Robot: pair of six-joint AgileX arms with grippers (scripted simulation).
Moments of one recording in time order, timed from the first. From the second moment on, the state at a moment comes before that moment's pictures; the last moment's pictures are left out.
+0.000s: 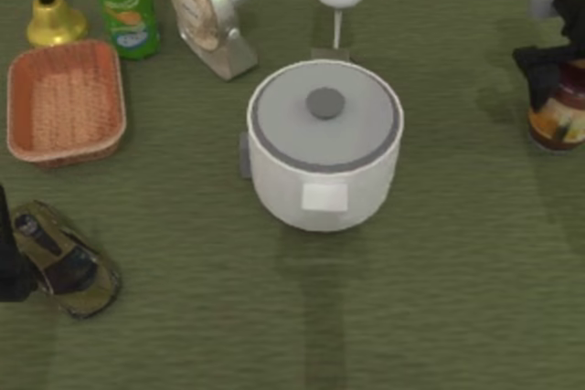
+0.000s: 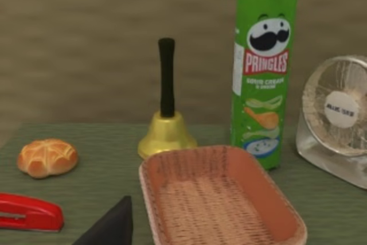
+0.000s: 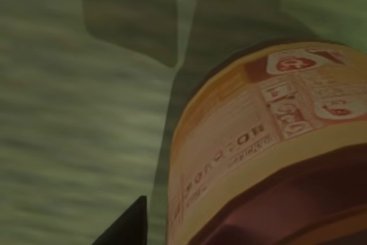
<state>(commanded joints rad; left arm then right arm) 0.00 0.00 0.00 0.00 0.00 0.00 0.01 2.52 2.28 -1.33 0.01 -0.18</state>
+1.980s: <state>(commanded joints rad) 0.00 0.00 0.00 0.00 0.00 0.00 0.03 2.02 1.85 -1.40 0.00 -0.17</state>
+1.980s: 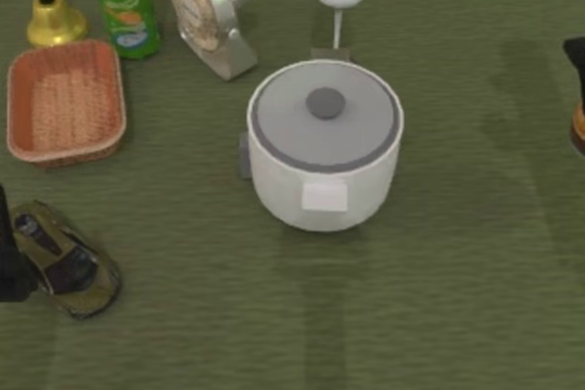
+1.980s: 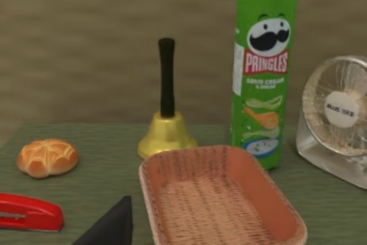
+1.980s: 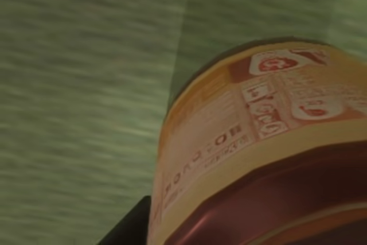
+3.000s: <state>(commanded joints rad) 0.00 0.00 0.00 0.00 0.00 0.00 0.27 2.22 1.95 -1.31 0.00 0.28</state>
